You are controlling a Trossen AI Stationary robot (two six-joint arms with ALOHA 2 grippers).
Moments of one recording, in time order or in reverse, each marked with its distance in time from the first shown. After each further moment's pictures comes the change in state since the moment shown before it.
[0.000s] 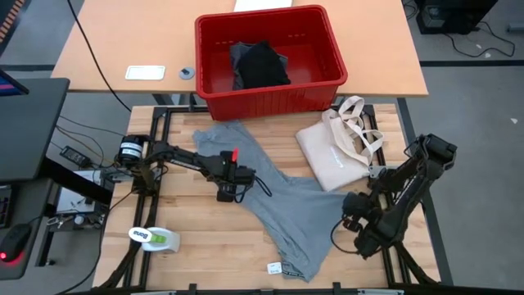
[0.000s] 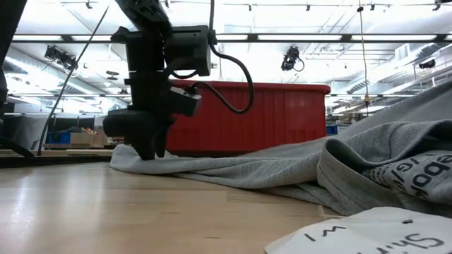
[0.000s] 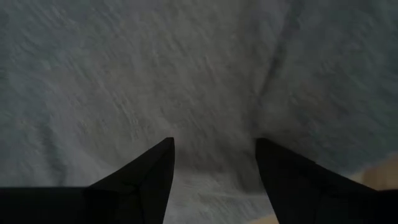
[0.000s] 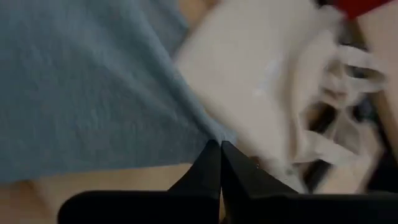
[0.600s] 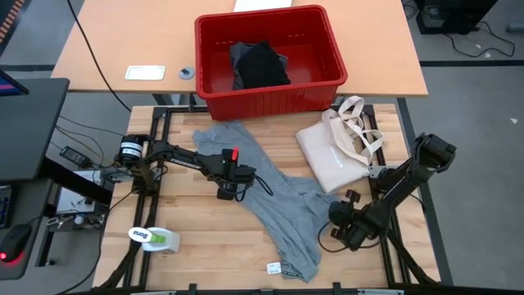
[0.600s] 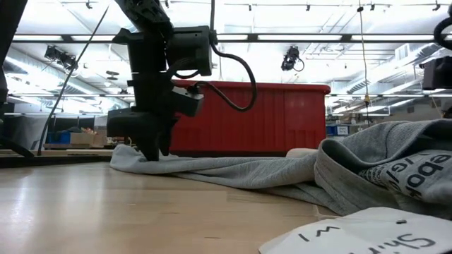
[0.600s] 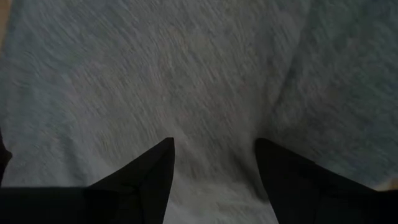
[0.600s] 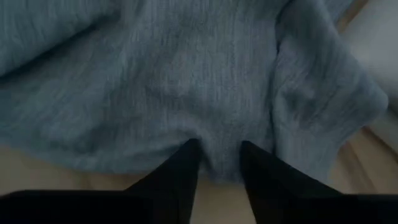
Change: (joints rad) left arm 0.012 0.000 0.000 0.025 -0.039 0.066; right arm -0.091 0.021 -0.411 0.887 -0.061 -0.263
